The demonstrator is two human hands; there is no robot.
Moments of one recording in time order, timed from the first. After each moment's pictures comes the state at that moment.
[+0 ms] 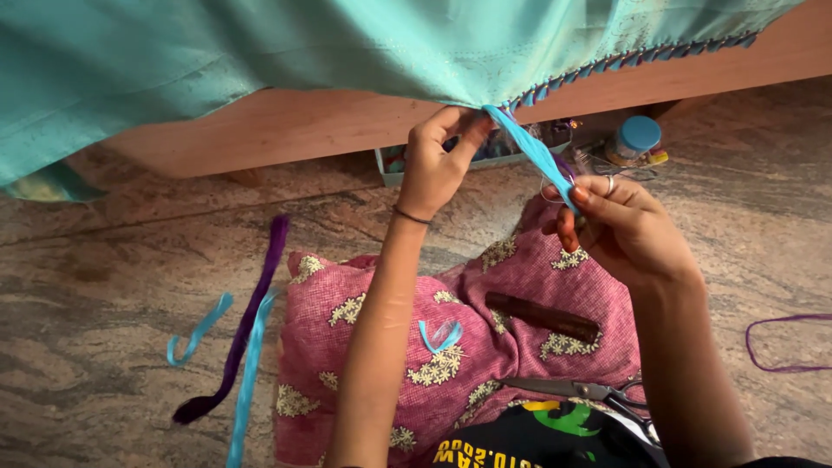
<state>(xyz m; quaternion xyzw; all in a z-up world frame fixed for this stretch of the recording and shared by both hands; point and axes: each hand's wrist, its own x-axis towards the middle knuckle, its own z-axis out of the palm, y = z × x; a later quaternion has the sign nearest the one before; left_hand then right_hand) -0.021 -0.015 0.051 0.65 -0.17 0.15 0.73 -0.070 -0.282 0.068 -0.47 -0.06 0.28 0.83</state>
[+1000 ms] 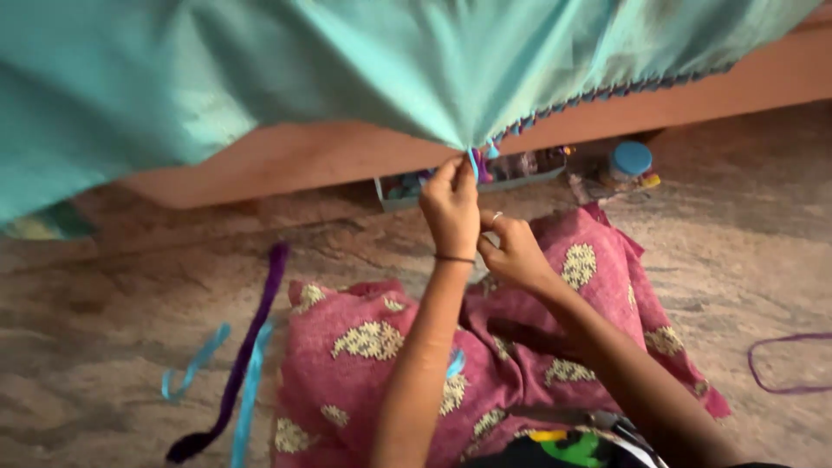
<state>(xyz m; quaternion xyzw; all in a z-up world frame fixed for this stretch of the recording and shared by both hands) -0.021 -0.058 0.012 0.62 0.06 0.23 0.74 -0.044 -0.177 -0.013 -0.84 -0.23 -0.03 0.50</state>
